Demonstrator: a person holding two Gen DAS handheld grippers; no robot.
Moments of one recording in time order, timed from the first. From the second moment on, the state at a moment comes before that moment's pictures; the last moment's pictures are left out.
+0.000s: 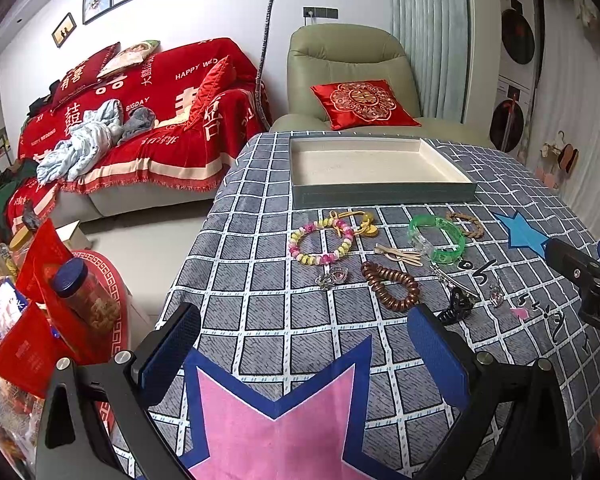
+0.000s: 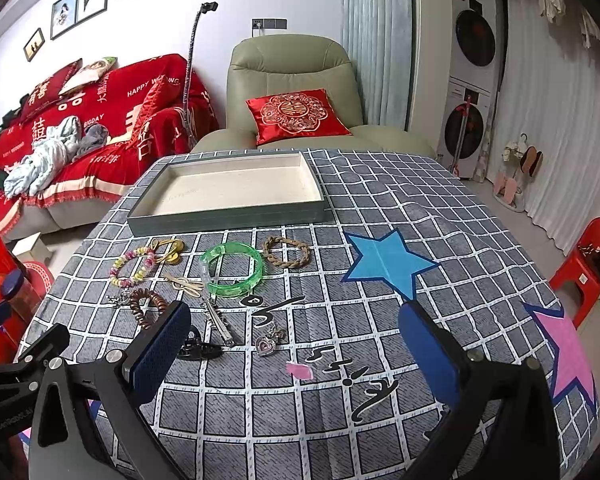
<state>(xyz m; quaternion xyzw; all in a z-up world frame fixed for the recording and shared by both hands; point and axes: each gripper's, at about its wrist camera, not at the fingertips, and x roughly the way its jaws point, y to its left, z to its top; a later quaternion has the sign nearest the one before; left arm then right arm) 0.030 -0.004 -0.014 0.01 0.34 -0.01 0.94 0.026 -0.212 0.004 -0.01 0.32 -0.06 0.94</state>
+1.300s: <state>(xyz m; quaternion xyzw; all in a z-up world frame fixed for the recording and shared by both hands) 0.029 -0.007 -0.017 0.01 0.35 -0.01 0.94 0.027 -0.211 0.003 -0.01 0.32 -0.06 0.94</state>
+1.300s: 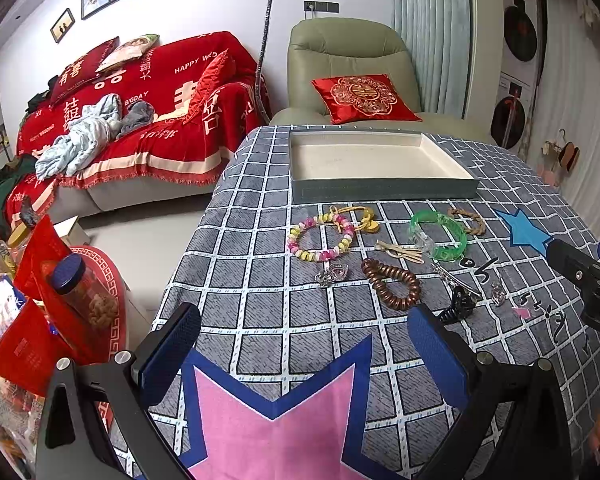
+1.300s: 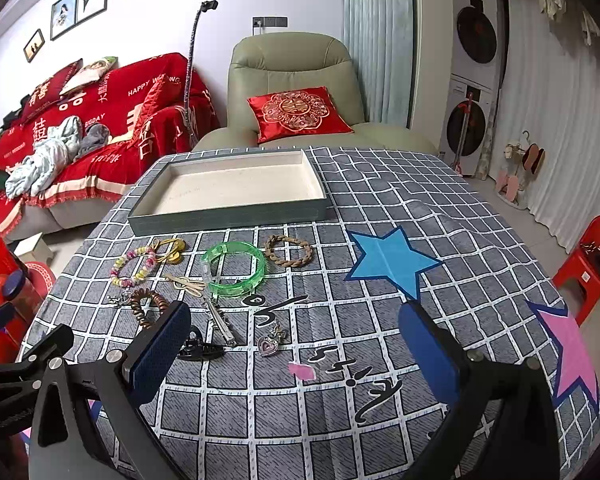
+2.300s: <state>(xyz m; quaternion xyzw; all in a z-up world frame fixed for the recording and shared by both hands) 0.044 -0.006 -0.019 0.01 0.38 -0.01 0.93 0.024 -0.208 -0.003 0.00 0.33 -0.06 0.94</state>
